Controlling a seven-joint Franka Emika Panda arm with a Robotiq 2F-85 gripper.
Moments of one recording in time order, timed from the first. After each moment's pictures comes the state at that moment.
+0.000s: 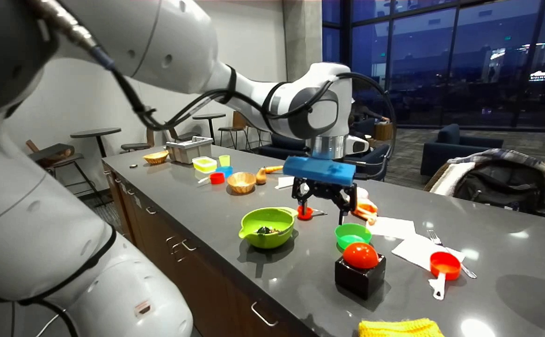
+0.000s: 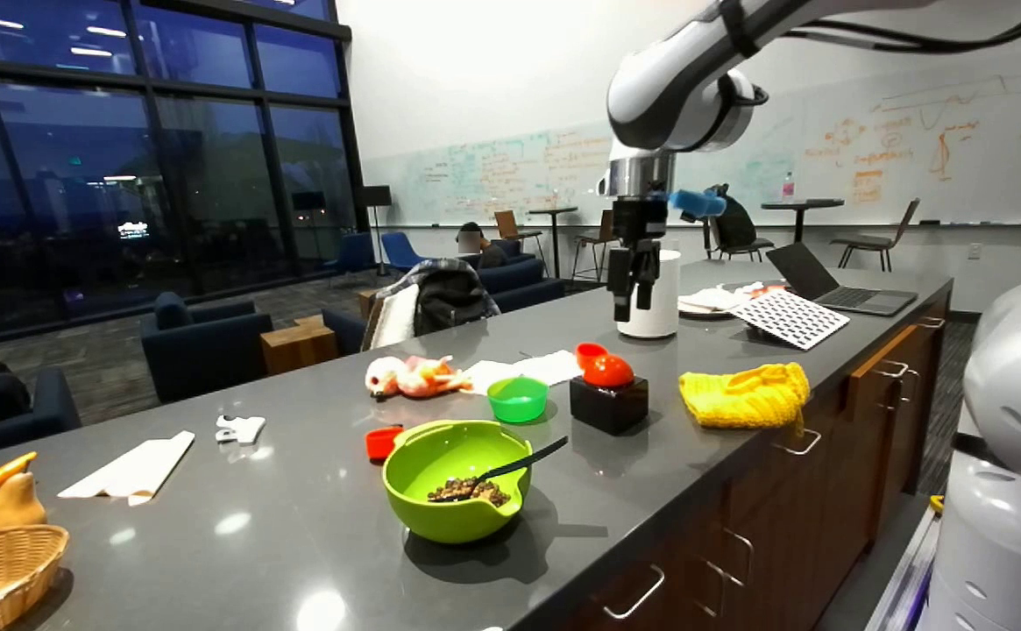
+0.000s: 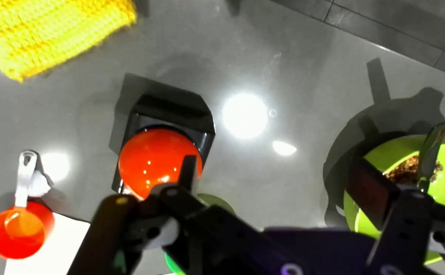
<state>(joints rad) 0.05 -0.43 -0.21 -2.43 -0.01 2.04 -0.43</state>
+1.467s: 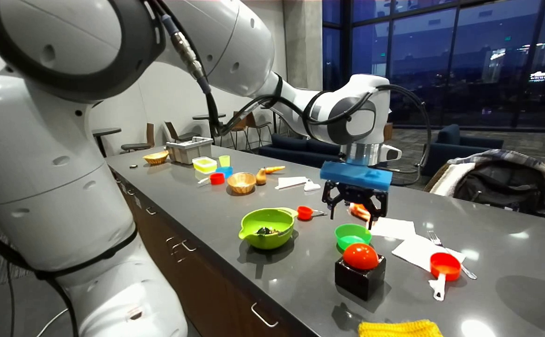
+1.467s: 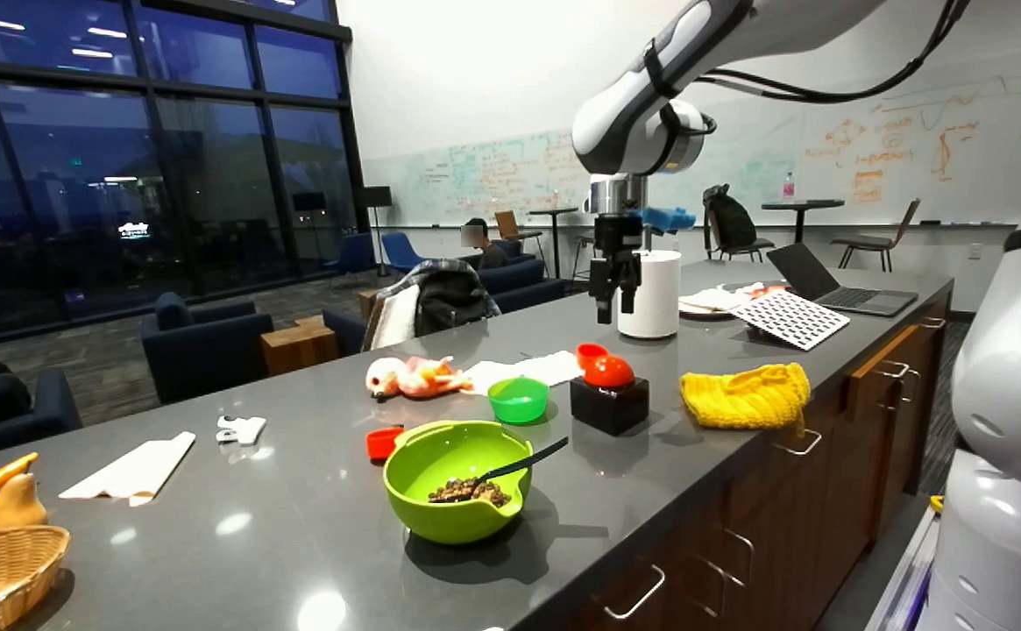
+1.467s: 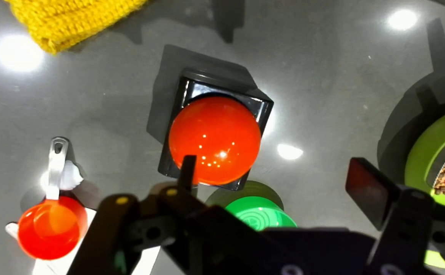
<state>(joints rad) -0.05 -0.17 -0.18 -2.24 0.04 2.06 -0.50</state>
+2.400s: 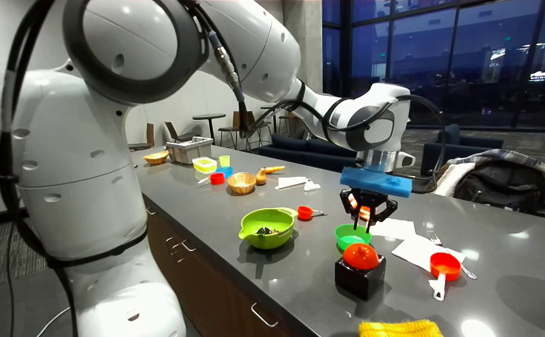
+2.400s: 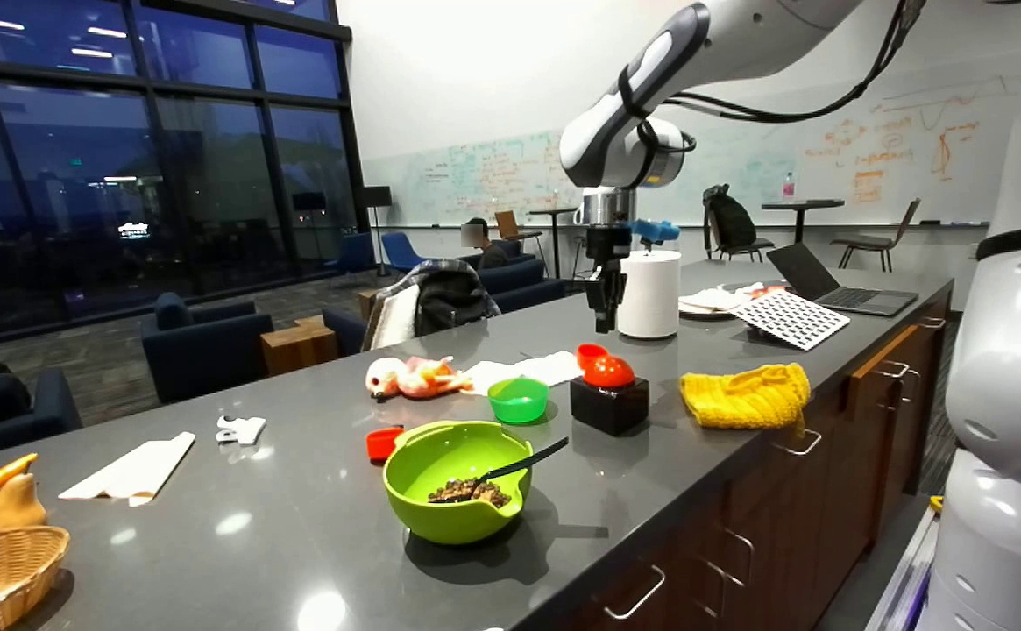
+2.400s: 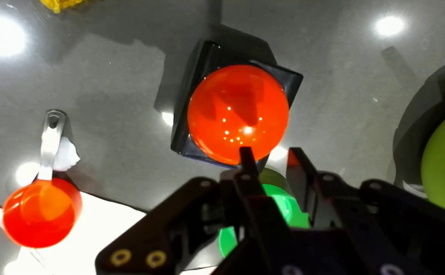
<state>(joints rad) -0.08 -0.02 -0.19 -2.12 0.12 2.06 -0.63</state>
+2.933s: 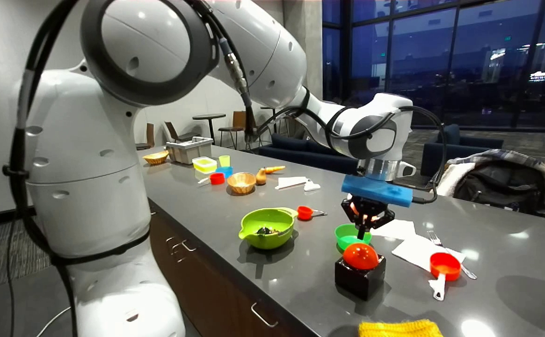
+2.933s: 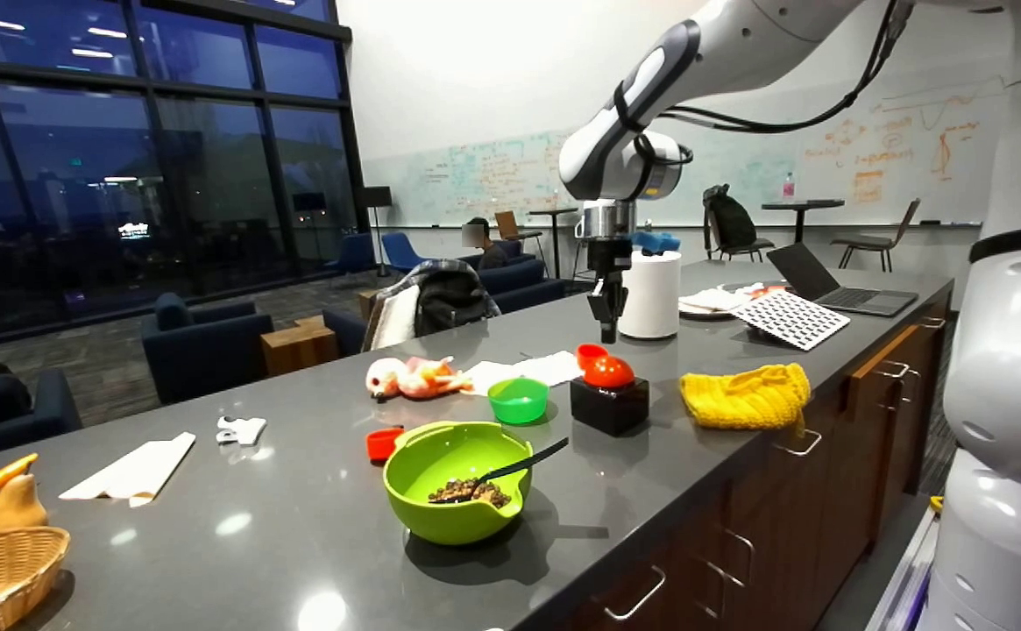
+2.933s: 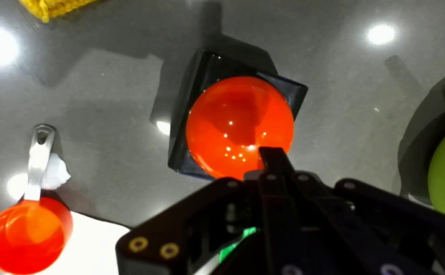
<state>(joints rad) -0.09 0.02 -0.18 -2.12 0.12 2.06 -0.64</state>
